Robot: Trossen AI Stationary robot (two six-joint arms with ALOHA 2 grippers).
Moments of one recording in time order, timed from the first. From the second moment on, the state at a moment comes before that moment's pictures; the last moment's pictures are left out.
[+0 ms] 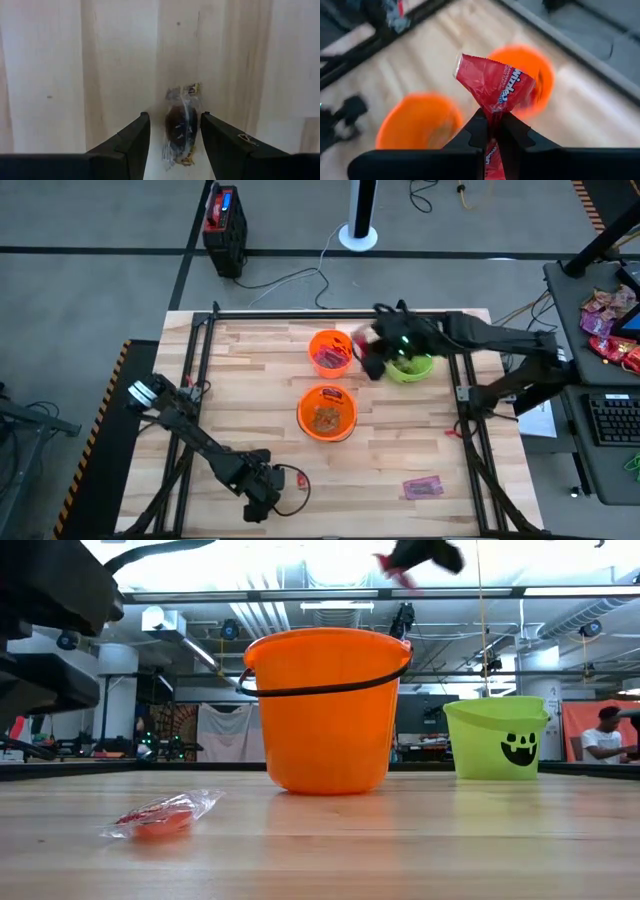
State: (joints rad) left arm -0.70 1.82 1.07 -0.55 -0.02 -0.76; right arm -0.08 1.38 1.54 -0.93 0.23 0.52
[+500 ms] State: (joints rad) left arm -0.70 1.83 1.07 -0.54 -0.05 -0.81; right arm -0.33 1.71 1.54 -0.70 0.13 0.26
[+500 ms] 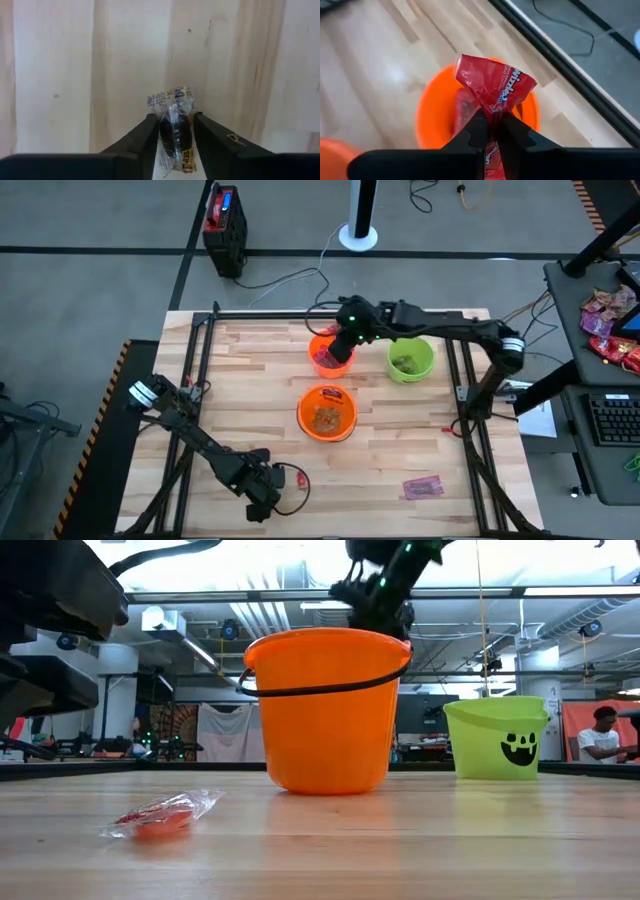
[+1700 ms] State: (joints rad) left arm -0.40 1.45 1.46 -0.65 -0.48 -0.32; right arm -0.12 1.31 1.49 -0.63 -0.04 0.19
